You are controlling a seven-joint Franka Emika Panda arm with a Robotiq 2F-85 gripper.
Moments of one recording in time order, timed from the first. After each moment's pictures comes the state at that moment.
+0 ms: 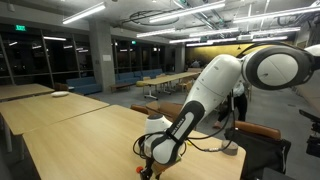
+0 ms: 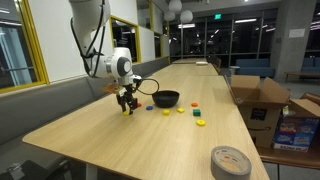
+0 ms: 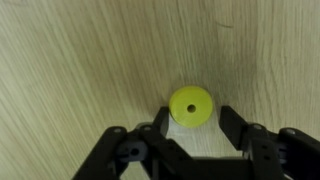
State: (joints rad) arm 0.33 0.69 0.03 -1.90 0.01 2.66 0.46
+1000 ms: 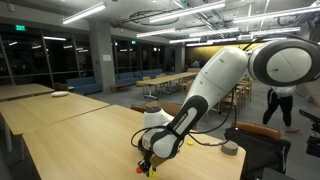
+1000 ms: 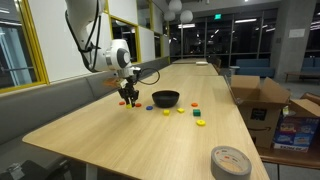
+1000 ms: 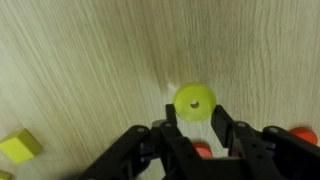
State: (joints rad) arm 0.41 0.63 -0.06 -1.90 -0.06 2.64 0.49
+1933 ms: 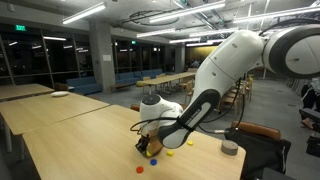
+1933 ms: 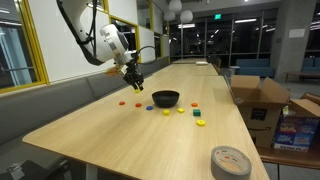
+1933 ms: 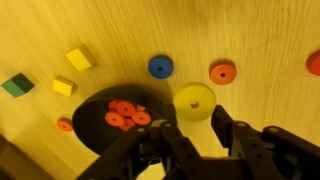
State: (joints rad) arm 0.54 0.53 -0.23 -1.91 -0.44 2.66 0.84
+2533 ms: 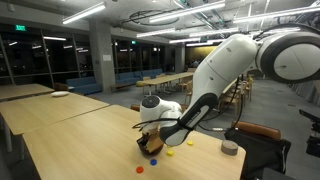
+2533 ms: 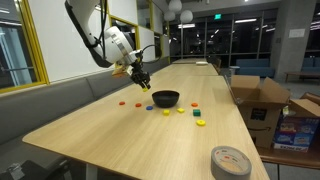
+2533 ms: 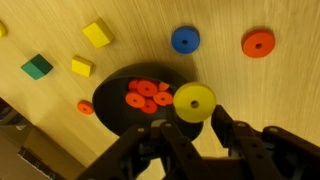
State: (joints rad) arm 0.52 0.57 -0.26 -1.85 -0.59 2.66 0.98
